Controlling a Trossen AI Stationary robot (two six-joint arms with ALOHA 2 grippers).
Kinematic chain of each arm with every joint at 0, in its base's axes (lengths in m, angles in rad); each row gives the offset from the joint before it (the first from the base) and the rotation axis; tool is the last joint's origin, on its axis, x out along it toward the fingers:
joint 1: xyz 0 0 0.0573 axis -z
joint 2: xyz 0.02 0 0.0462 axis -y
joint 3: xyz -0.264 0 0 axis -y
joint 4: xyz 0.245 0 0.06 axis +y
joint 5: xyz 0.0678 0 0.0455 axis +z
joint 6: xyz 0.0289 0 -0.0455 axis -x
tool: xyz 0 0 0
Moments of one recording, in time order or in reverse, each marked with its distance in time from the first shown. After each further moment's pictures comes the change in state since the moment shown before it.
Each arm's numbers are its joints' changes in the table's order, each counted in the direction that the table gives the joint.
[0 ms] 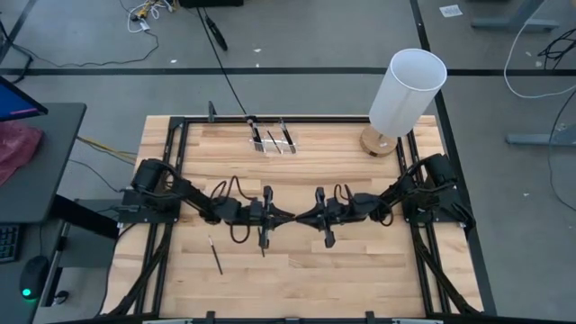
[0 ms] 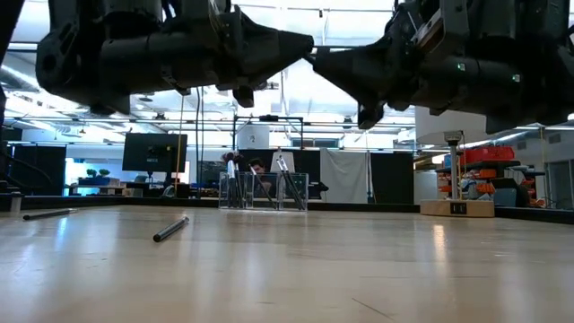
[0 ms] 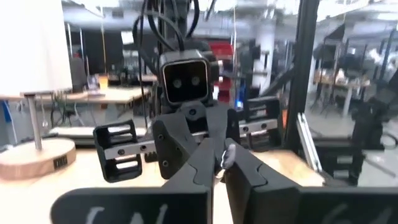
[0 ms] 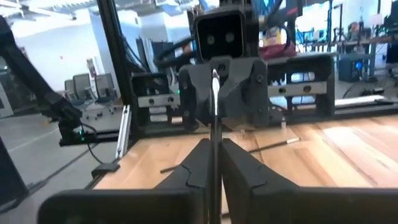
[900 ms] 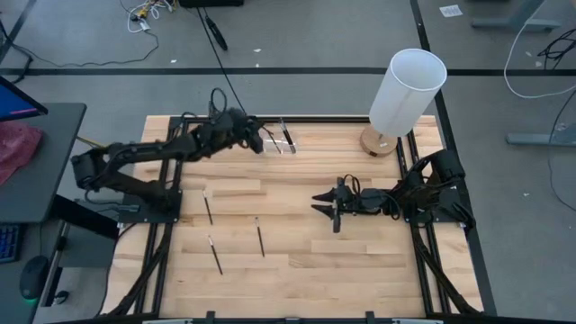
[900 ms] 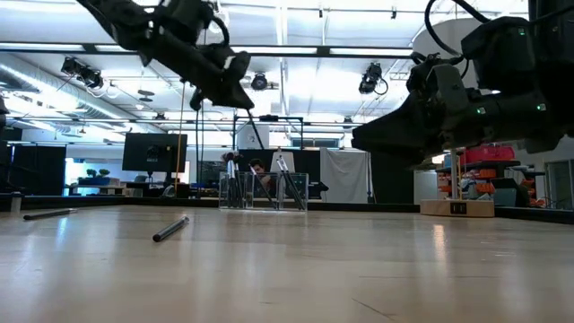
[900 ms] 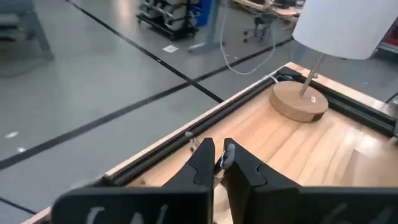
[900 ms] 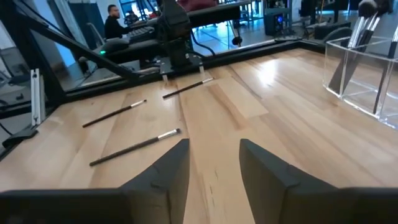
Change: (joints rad) left arm -0.727 0.556 0.182 1.239 0.021 0.206; right arm 0.060 0.068 -0.221 0.049 -0.195 -0.088
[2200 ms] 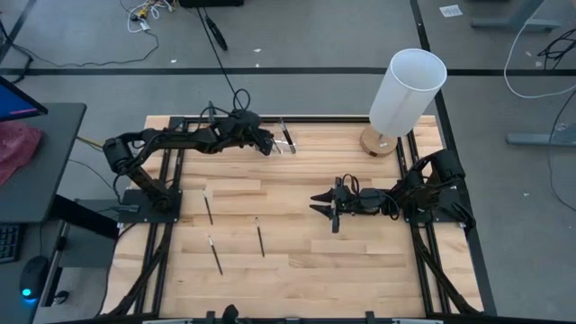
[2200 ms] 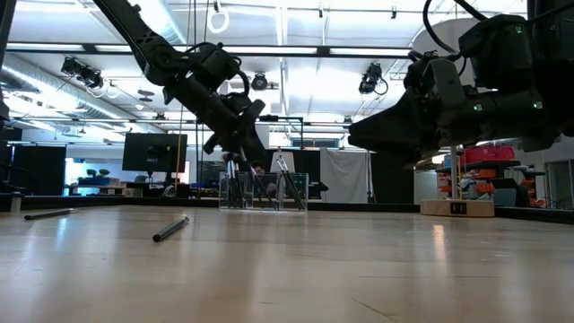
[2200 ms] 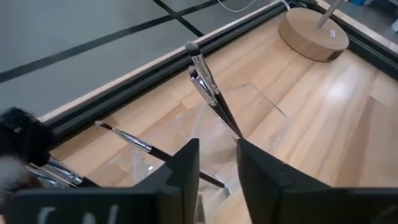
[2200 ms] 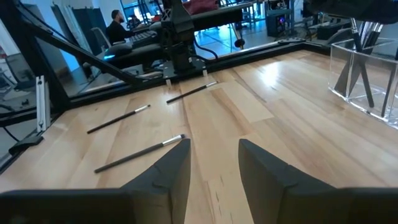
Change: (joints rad) left arm -0.101 -0.296 0.067 0.013 -0.219 0.070; right arm 0.000 0.000 0.016 0.005 0.008 -0.023
